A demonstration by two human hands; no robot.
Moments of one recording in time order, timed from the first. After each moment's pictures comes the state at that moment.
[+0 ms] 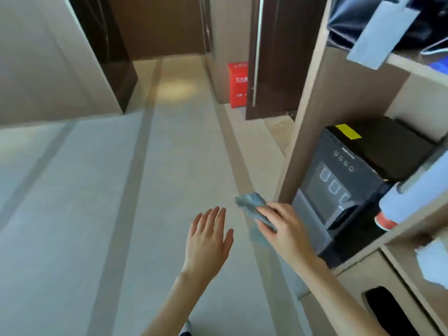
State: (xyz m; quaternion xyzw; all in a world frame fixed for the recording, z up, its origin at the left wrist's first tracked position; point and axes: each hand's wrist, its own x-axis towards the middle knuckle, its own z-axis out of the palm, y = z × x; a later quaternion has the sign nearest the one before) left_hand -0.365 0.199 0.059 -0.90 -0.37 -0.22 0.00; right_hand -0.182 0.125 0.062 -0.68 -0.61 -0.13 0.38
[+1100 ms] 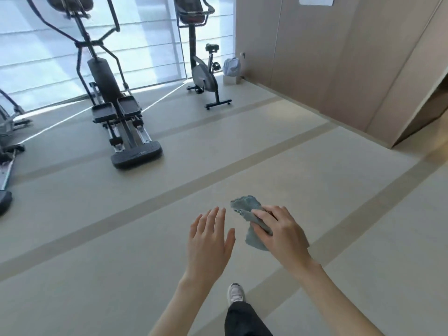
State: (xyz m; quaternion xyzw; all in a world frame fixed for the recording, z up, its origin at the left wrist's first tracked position) left_hand -1.019 0.436 0.066 -0.51 -0.83 -0.21 0.13; right_hand -0.896 0.573 0.058 -0.23 -0.90 0.08 0.37
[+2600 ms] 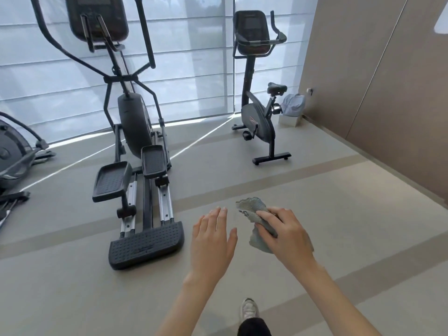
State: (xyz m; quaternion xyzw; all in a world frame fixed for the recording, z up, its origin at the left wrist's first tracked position) left_hand -1.914 1.094 0.075 -0.40 -0.87 -0.20 0.20; right_hand -1.819 1.250 0.073 -0.14 -0.89 0.13 0.41
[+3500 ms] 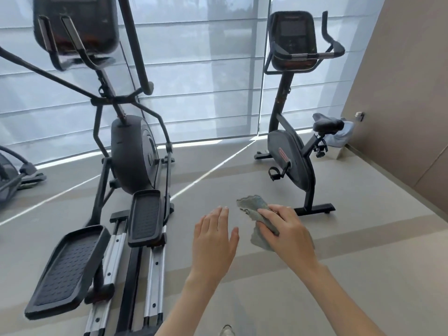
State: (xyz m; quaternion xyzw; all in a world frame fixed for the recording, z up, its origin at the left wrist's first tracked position) left_hand -2.487 1.459 0.086 -0.35 -0.89 -0.20 0.21; right_hand -2.412 1.622 0.087 -0.10 -0.91 0.17 0.37
